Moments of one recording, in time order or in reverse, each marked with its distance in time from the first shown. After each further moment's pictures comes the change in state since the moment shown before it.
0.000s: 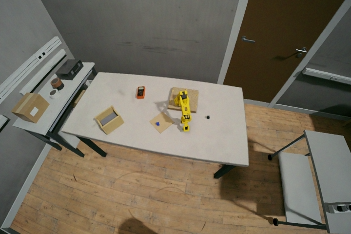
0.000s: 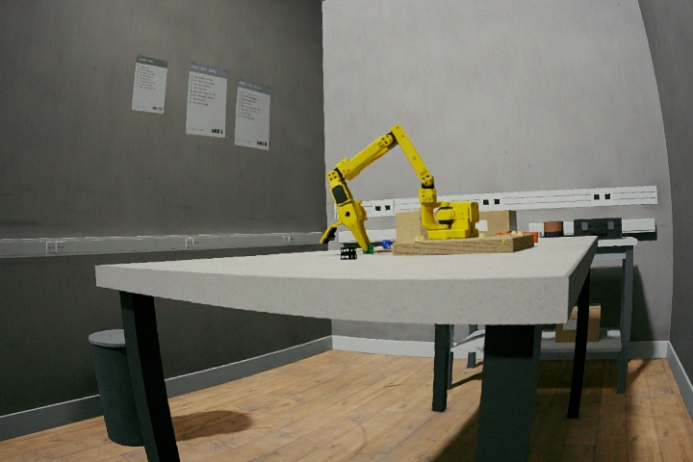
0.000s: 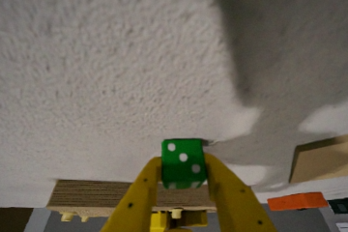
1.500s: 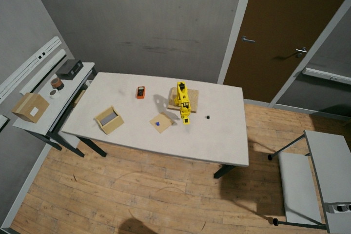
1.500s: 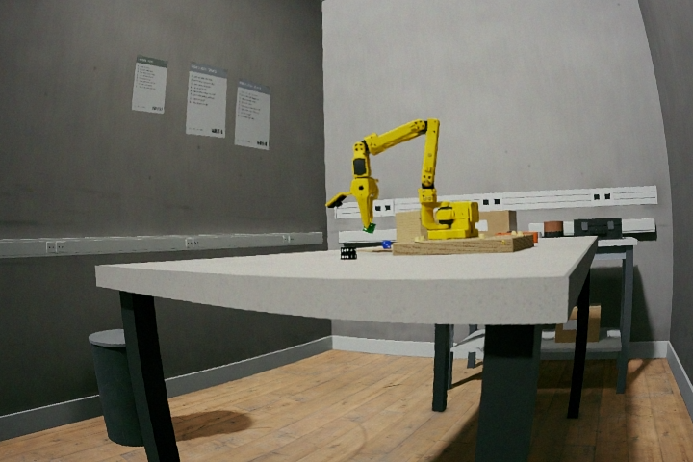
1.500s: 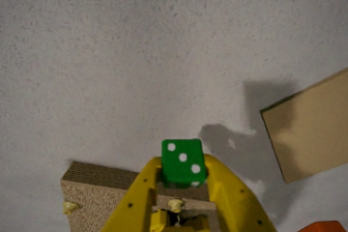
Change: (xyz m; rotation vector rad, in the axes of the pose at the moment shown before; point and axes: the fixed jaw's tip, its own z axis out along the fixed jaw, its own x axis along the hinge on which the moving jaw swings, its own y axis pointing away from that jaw) arm 0.021 -0.001 -0.041 -0.012 -0.337 0.000
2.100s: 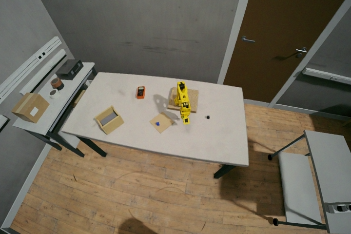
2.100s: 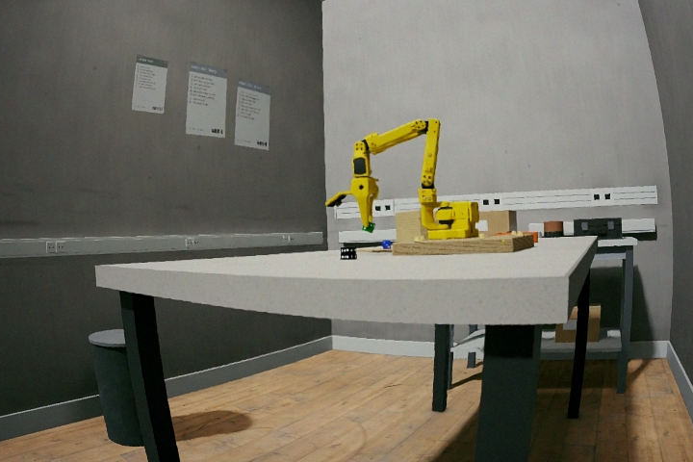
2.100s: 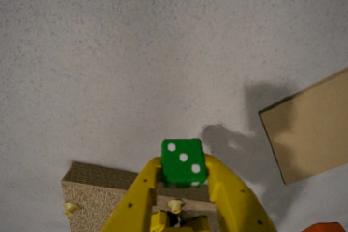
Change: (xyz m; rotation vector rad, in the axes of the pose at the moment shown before) arm -0.001 0.000 -0.001 0.000 -0.013 0.000
